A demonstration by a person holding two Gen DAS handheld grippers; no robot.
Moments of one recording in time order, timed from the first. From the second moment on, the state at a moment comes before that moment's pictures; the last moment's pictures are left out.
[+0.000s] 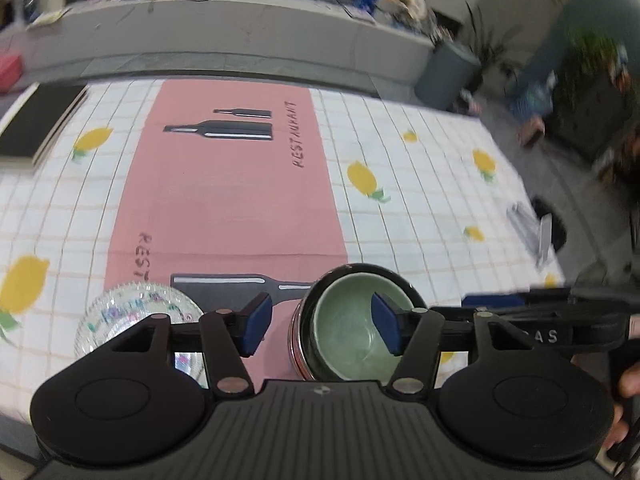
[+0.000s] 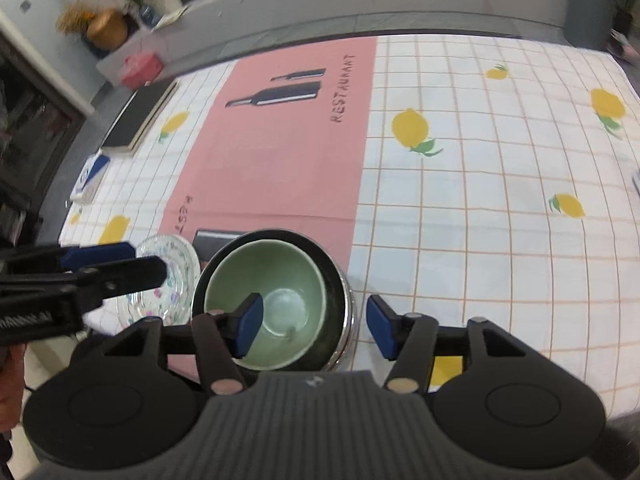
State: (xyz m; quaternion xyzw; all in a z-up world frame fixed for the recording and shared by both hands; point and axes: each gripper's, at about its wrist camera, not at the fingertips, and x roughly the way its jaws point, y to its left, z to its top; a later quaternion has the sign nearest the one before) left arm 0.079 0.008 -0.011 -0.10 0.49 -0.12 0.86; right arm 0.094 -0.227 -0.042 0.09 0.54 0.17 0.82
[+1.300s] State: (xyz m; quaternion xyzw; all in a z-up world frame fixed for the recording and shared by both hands) left arm 0.062 0.022 -0.122 -0.28 0.48 -0.05 0.83; right arm 0.079 -0.259 -0.161 0.36 0.53 0.14 0.76
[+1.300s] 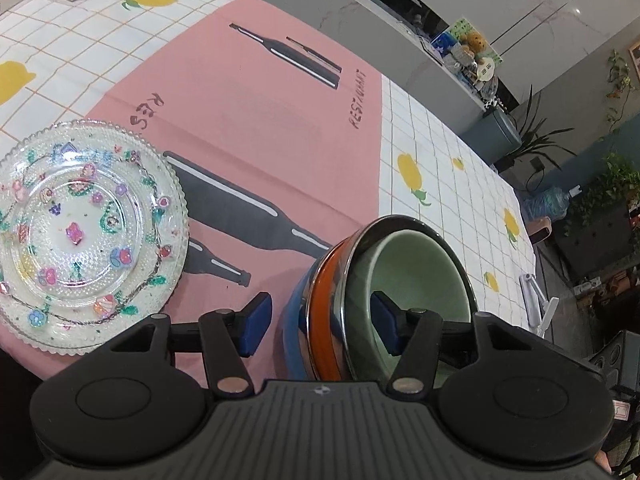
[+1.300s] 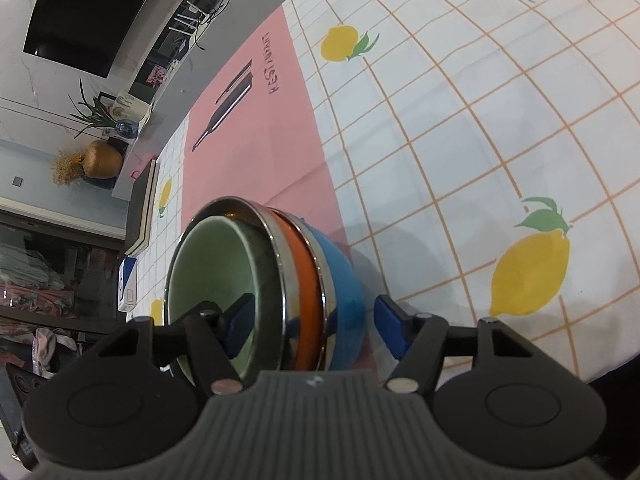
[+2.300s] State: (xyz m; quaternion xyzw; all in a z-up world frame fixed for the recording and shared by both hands) left arm 0.083 0.002 -0.133 -0.26 0.51 -0.07 0.82; right arm 0.088 -0.256 -0.171 0.36 0.55 0.14 0.74
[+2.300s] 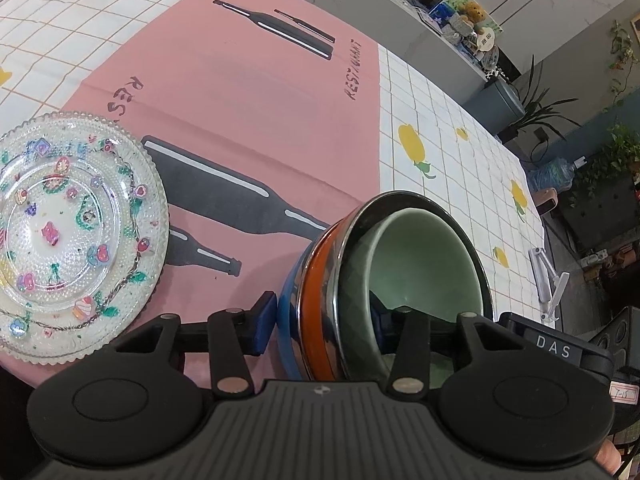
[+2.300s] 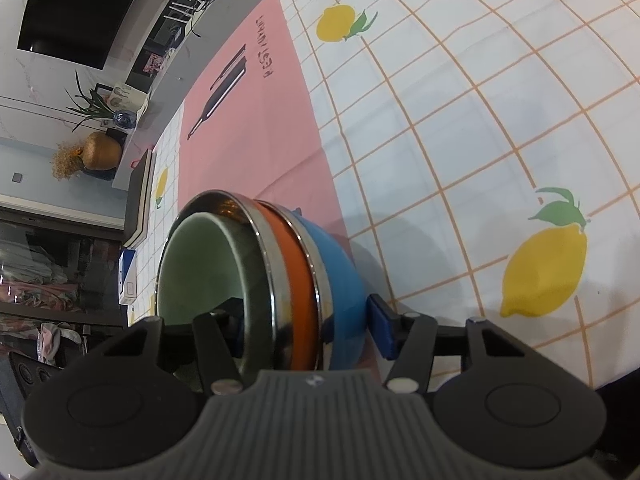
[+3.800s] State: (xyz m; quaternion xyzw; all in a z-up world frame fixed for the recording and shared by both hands) left arm 0.071 0.143 -0.036 -0.25 0.47 0.01 0.84; right arm 0.122 -0.100 -0.085 0.31 0.56 0.25 0.73
